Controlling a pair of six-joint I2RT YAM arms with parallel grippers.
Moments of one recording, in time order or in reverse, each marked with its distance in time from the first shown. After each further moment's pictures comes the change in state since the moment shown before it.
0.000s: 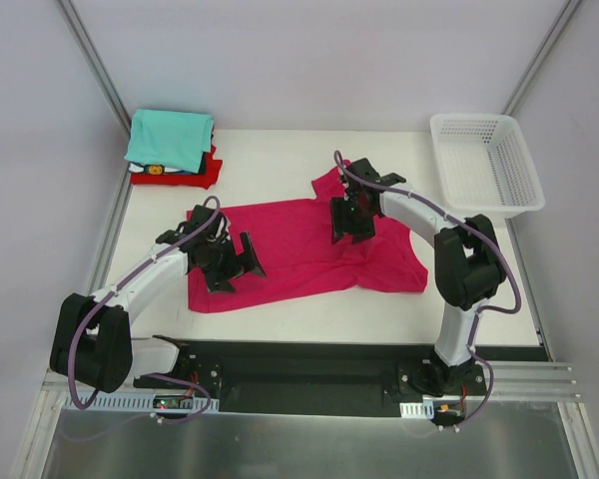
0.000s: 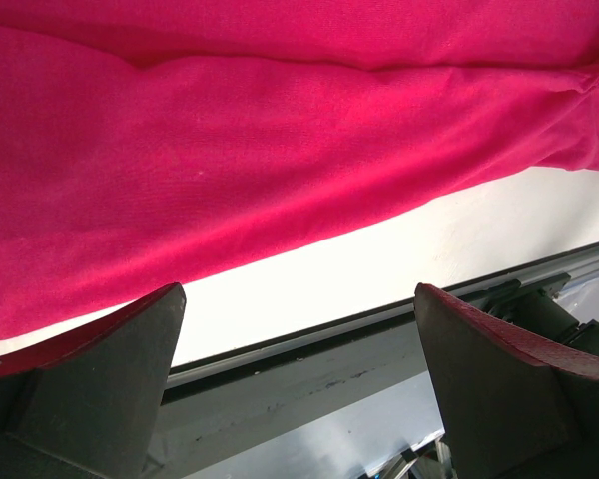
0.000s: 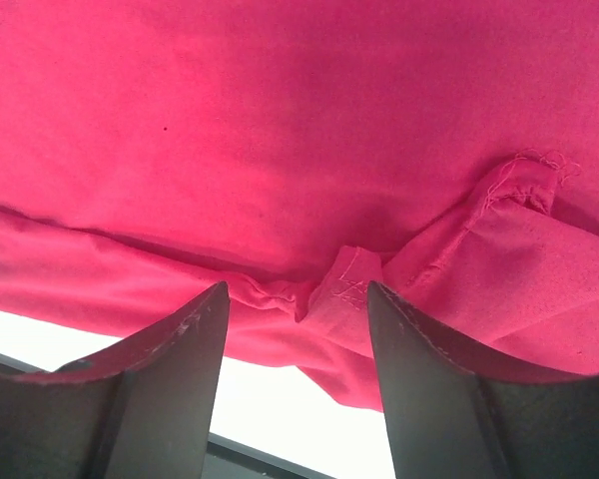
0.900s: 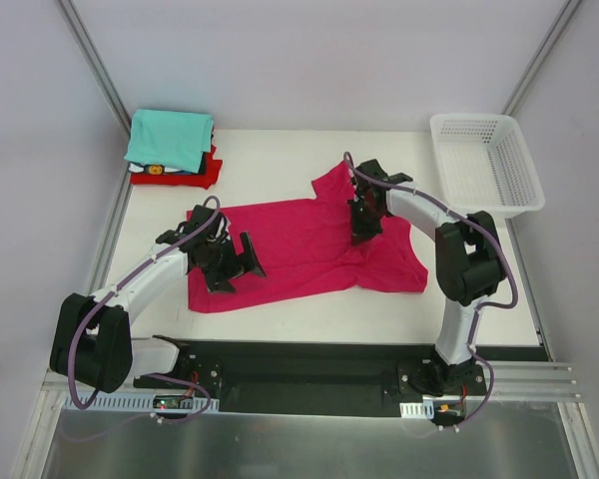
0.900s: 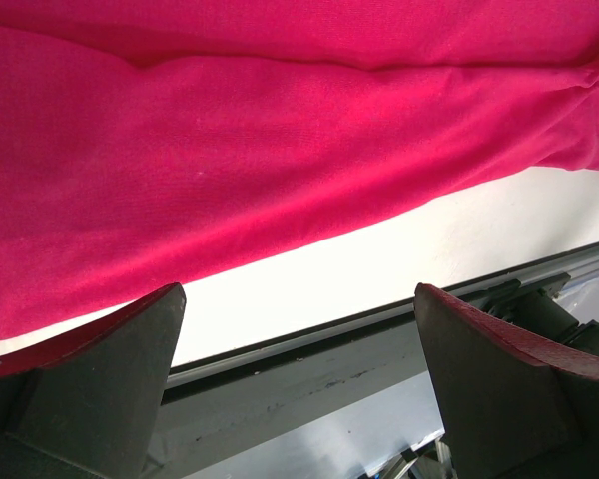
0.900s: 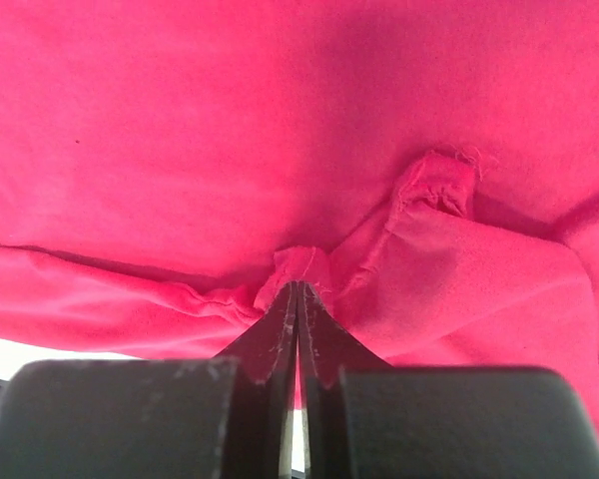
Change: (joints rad) left arm 0.000 0.000 0.000 0.000 0.001 0.000; right arm -0.063 0.016 -0.039 -0.015 0.016 -0.026
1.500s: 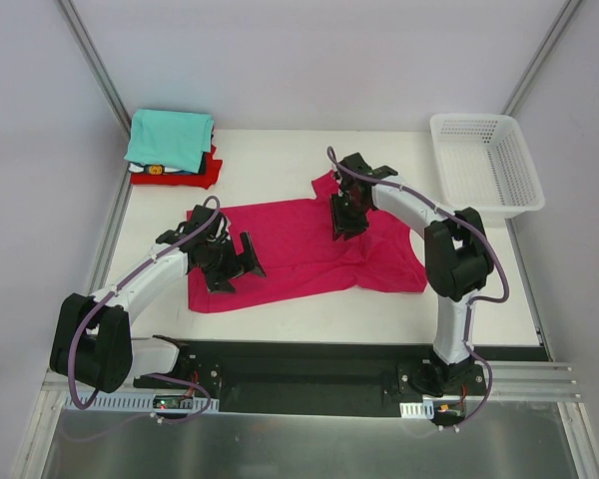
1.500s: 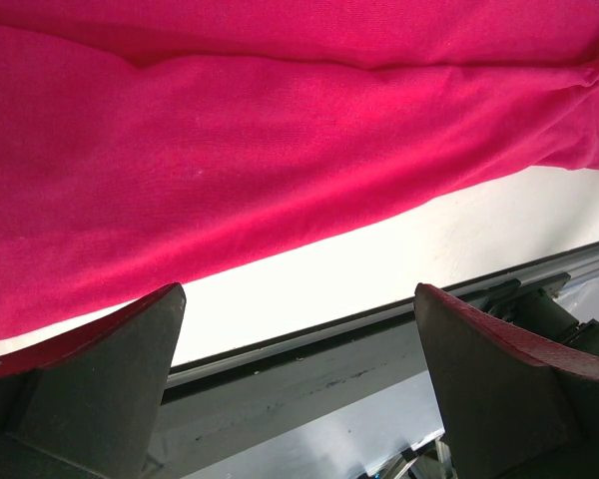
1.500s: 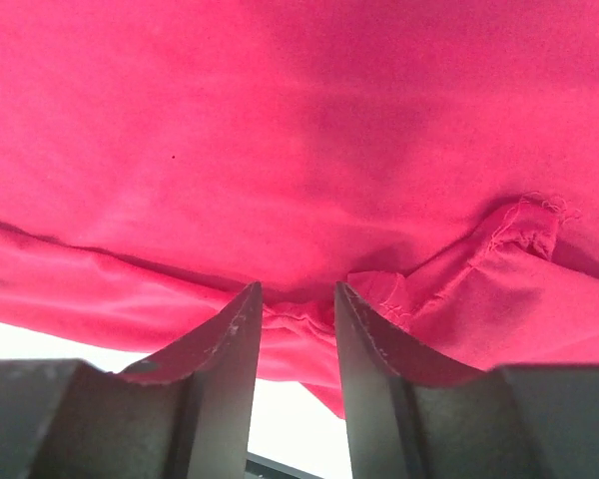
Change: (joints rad) left arm 0.000 0.000 0.000 -0.001 0.001 0.000; right arm 0.070 0.078 0.162 -0.049 -0.012 0.003
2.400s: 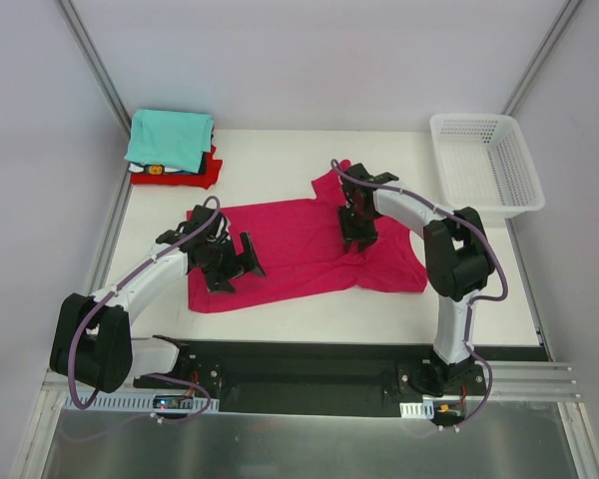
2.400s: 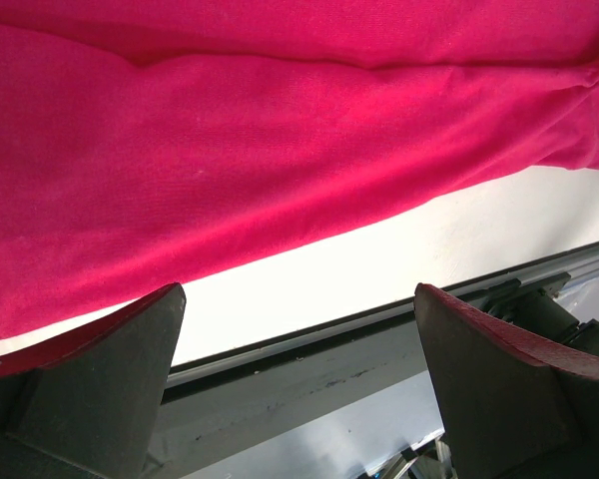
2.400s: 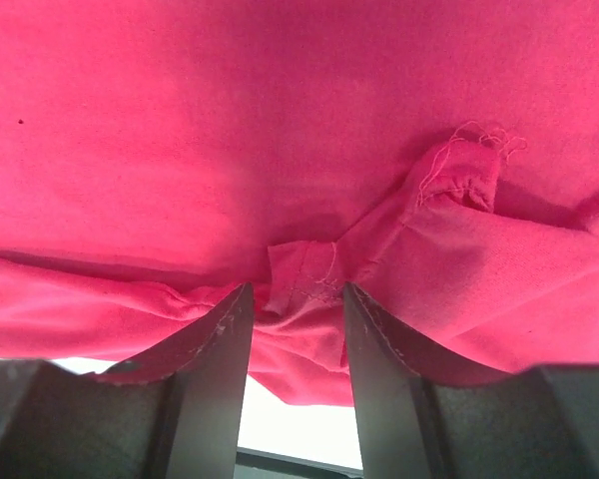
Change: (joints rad) left arm 0.000 0.000 0.000 -0.001 0.000 0.000; right arm -0.010 -0.003 -0.075 -0.053 0.096 -0.014
